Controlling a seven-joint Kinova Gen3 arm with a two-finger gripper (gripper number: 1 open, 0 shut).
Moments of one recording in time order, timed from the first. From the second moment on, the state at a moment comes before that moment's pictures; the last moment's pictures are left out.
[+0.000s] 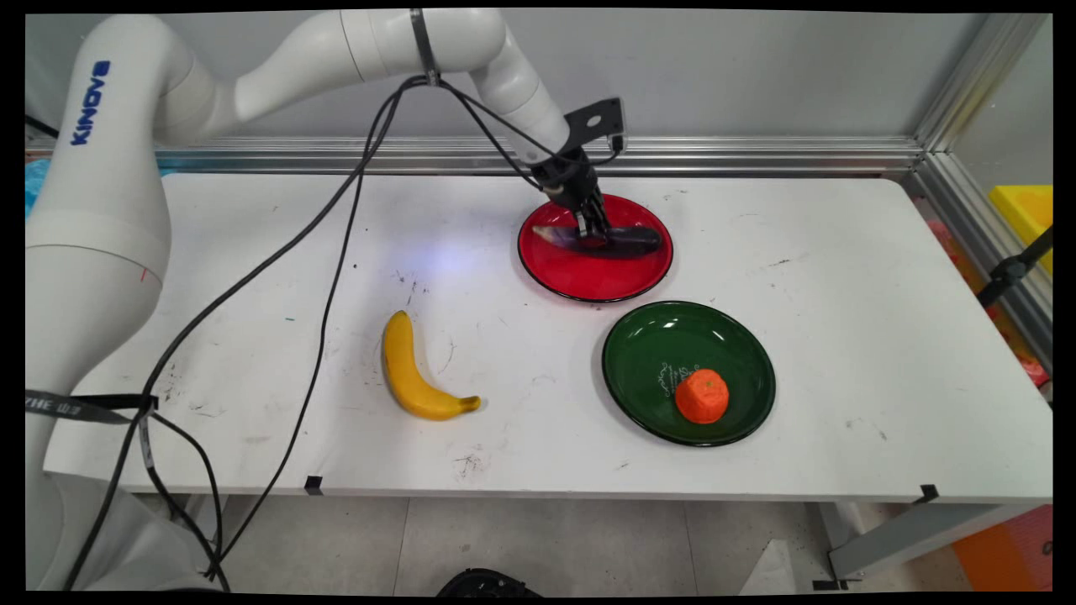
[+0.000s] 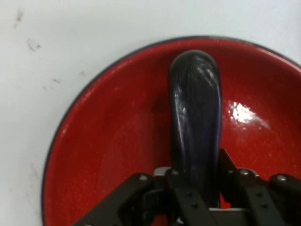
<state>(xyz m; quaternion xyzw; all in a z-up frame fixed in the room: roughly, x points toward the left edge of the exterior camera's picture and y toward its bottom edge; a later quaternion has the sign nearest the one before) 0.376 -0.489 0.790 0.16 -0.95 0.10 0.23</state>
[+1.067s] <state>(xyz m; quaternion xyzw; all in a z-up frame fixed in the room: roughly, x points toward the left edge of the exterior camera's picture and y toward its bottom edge) 0.300 -0.417 0.858 0.18 -0.94 0.08 0.26</state>
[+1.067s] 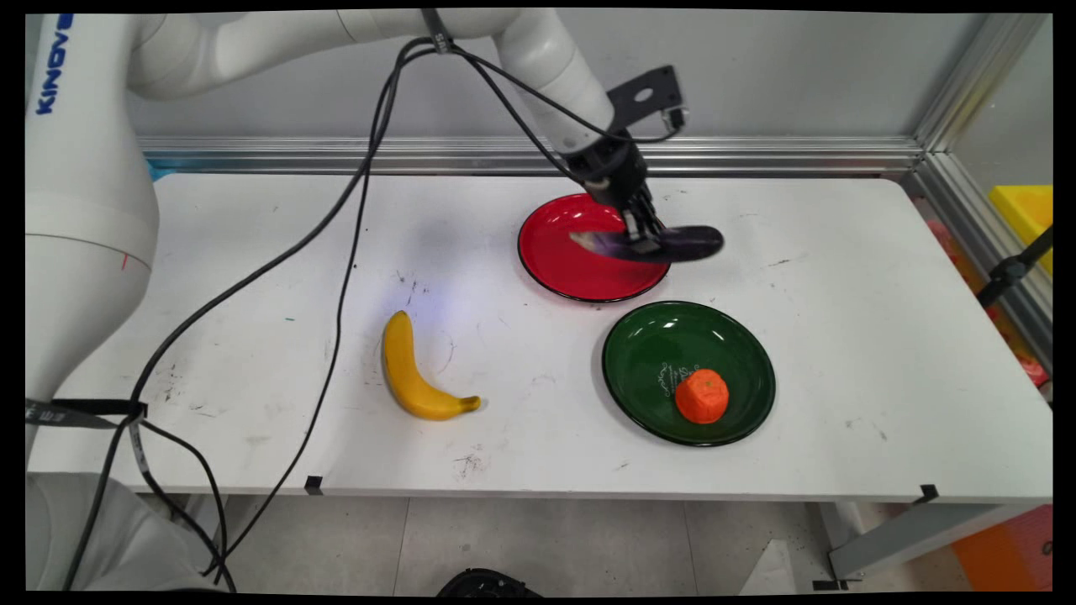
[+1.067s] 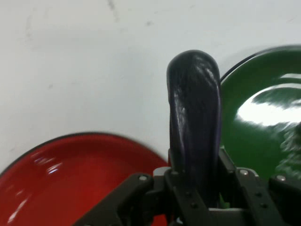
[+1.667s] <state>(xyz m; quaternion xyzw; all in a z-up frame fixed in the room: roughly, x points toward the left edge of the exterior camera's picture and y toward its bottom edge) 0.257 -0.365 0.843 0.19 -0.94 0.07 0.28</state>
